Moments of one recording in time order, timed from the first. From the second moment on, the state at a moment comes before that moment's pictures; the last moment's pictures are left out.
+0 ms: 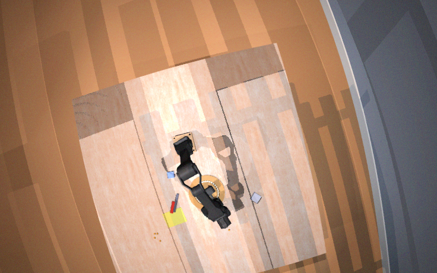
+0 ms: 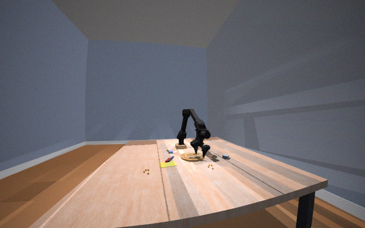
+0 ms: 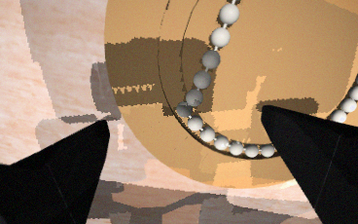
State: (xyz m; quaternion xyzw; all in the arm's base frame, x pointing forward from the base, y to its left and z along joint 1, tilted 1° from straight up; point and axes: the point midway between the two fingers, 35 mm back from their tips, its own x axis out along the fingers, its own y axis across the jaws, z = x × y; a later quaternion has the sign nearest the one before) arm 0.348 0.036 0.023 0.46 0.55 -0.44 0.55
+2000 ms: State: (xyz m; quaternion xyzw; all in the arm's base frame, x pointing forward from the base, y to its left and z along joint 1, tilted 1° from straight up) arm 0.346 0.024 0.045 -0.42 0.56 0.42 0.58
